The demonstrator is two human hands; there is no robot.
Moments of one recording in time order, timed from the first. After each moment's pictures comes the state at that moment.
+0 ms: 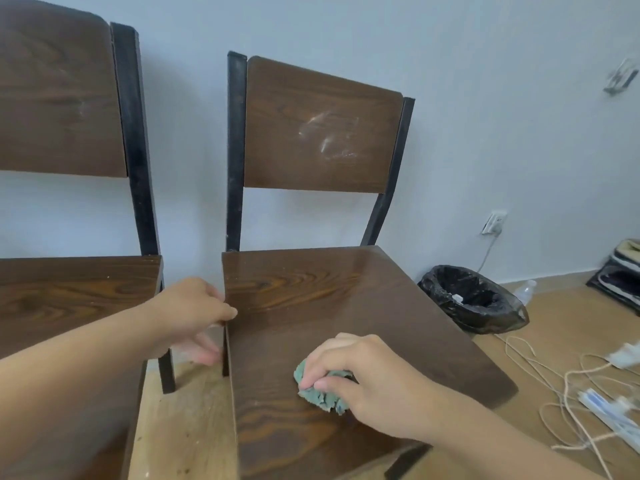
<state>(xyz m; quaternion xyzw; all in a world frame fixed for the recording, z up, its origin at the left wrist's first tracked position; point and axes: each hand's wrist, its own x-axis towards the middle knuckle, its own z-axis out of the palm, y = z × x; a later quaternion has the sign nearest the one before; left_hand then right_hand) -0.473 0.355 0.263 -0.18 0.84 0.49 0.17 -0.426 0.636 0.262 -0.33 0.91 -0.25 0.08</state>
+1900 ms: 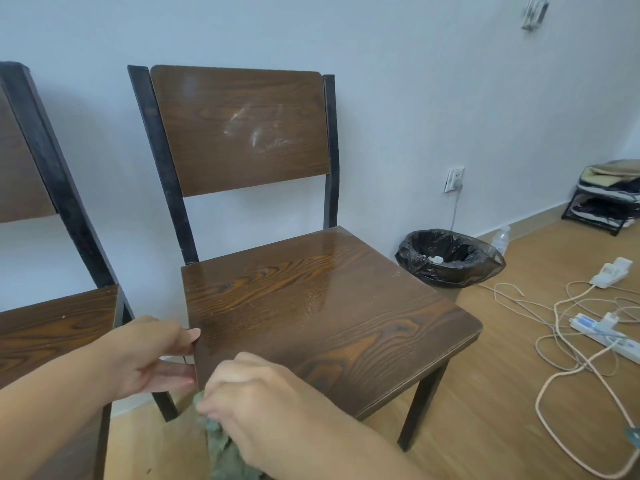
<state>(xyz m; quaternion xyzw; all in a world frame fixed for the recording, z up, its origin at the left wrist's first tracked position) -0.463 0.368 0.244 -0.27 0.75 0.58 0.18 -0.376 0.572 0.247 -0.44 0.87 -0.20 -0.05</state>
